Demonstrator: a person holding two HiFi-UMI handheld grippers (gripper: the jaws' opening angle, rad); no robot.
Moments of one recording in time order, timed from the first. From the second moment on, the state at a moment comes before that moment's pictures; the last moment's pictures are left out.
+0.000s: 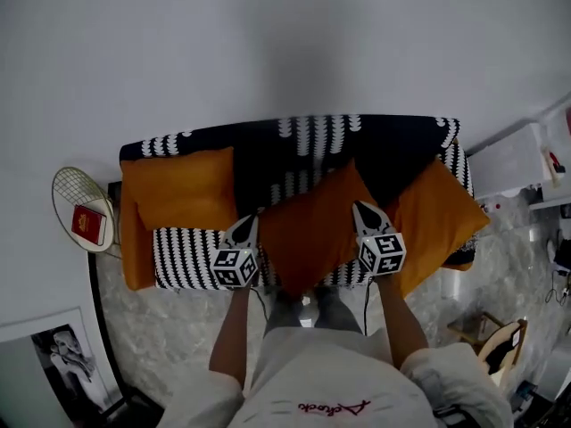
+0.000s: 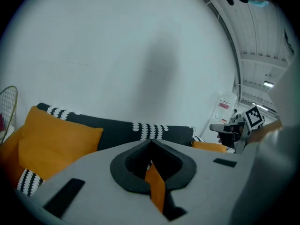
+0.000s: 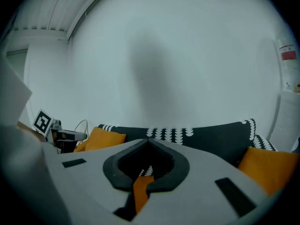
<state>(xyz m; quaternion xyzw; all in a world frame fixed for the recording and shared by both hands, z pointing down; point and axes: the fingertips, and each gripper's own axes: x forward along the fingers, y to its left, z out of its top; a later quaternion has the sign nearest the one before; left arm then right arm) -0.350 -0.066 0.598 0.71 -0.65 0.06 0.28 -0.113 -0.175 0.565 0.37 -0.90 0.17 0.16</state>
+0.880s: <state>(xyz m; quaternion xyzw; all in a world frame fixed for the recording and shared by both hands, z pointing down) -0.334 0.021 0.843 0.55 -0.64 0.09 0.52 -0.055 -0.186 0.778 0.31 -0.84 0.24 0.37</state>
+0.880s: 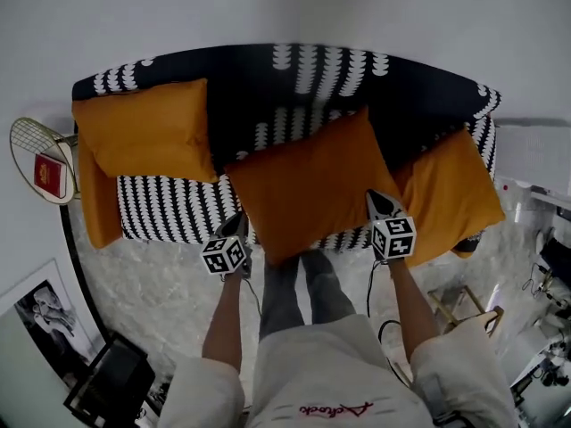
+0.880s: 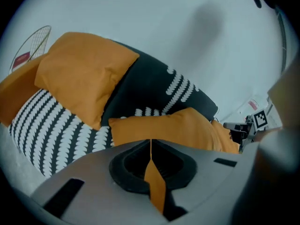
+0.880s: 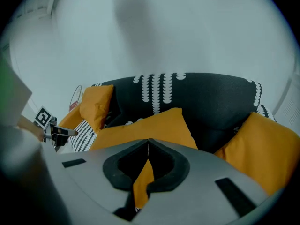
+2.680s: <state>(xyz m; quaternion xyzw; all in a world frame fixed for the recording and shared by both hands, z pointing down) -0.405 -0.074 0.816 0.67 -0.62 0.05 0.42 -0.078 -0.217 0.807 0.30 -0.84 0.33 0.31</state>
